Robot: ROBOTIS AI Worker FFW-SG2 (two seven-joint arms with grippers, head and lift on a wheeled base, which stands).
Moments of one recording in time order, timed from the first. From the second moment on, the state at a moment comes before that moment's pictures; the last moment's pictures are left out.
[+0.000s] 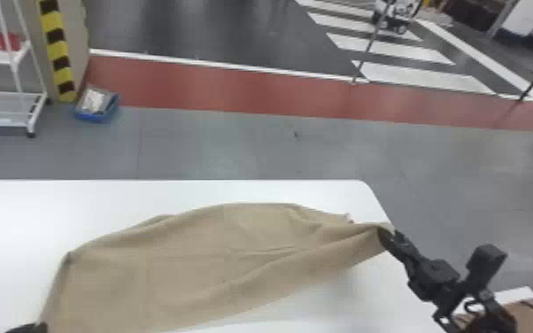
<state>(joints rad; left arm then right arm) 0.39 0.24 -0.06 -1.86 0.24 0.65 -0.03 0.11 -0.11 -0.72 -1.41 -0.08 0.04 0.89</state>
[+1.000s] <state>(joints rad) 0.44 0.19 0.26 -2.38 0.44 1.26 -0.10 0.06 -0.14 -0.85 -1.64 -0.13 0.44 0.97</state>
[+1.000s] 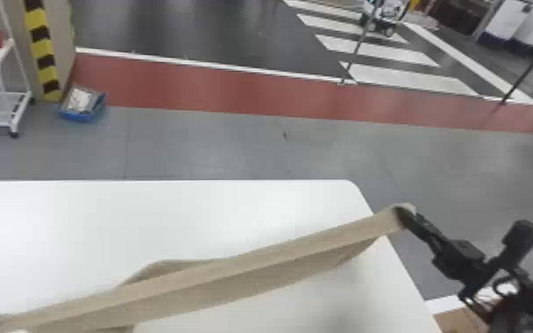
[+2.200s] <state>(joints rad) -0.12 0.17 0.14 -1.86 0.38 0.99 -0.25 -0.36 -0.28 -0.70 -1.10 -0.01 0.33 0.93</state>
